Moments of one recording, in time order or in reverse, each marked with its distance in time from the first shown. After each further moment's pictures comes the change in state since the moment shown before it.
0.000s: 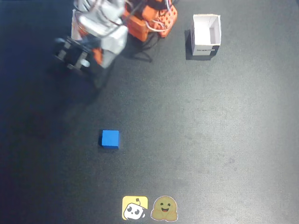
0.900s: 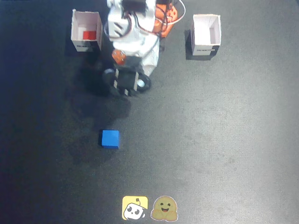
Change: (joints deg) arm -24.3 -5.4 -2.4 -3.7 3.3
